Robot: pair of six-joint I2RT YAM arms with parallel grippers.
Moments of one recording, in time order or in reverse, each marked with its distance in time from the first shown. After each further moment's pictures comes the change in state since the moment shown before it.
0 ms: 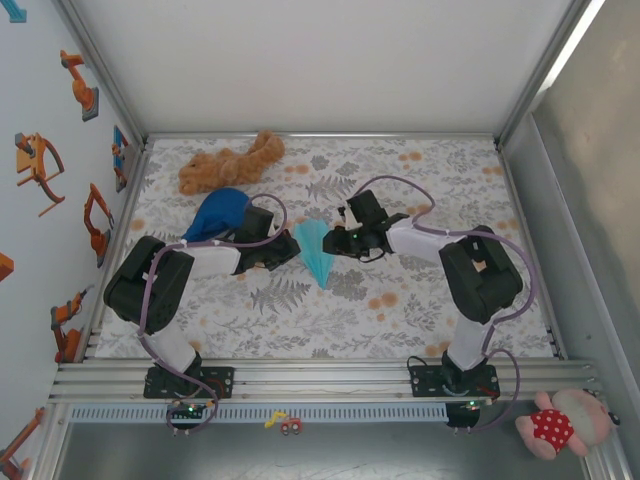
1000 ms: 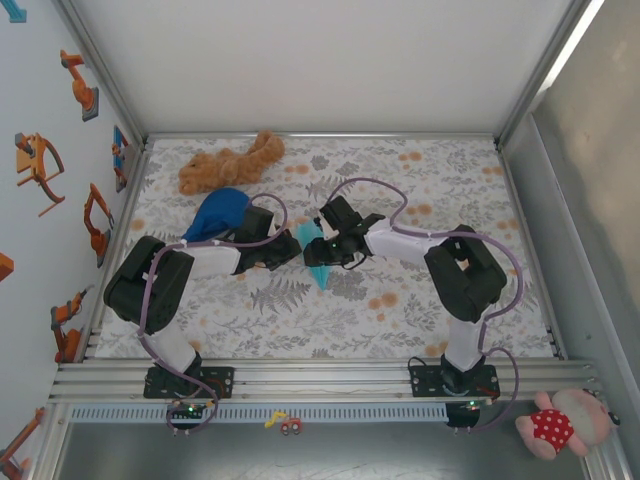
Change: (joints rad) left arm 0.000 0.000 0.001 0.008 0.032 0.000; right arm 0.139 0.056 0.109 -0.139 0.090 -0.080
